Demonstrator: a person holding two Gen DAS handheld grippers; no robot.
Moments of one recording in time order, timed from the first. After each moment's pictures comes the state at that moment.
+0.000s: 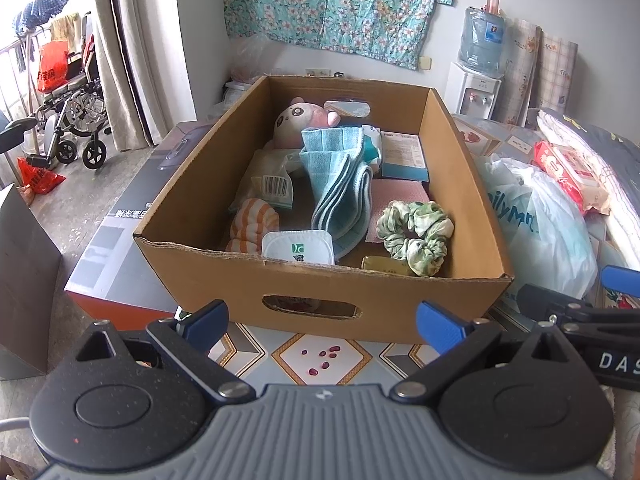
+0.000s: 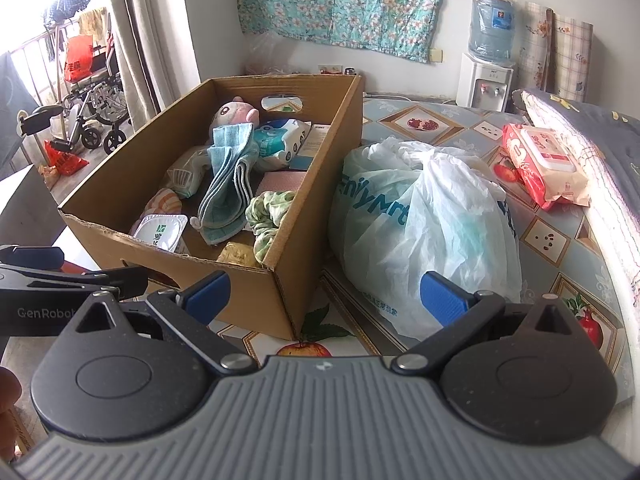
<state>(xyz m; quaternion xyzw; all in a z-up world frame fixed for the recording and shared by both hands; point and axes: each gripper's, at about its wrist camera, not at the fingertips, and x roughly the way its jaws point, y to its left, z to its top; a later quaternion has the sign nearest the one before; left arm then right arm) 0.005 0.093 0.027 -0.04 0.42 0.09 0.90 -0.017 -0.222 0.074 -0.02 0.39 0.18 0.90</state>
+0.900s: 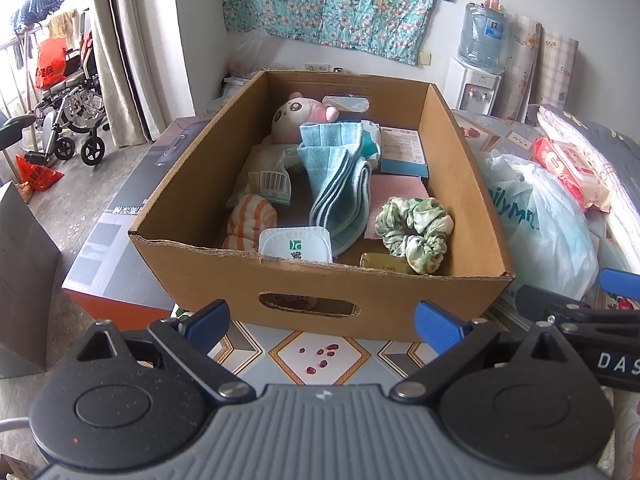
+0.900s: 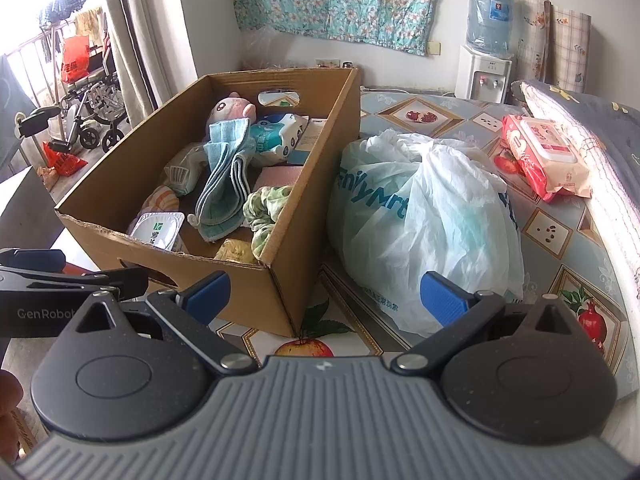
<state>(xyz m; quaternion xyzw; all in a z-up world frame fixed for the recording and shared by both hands) 0.007 0.093 0.024 -0.04 0.42 0.09 0.90 -0.015 -0.224 0.069 -0.02 0.40 0.18 0.90</state>
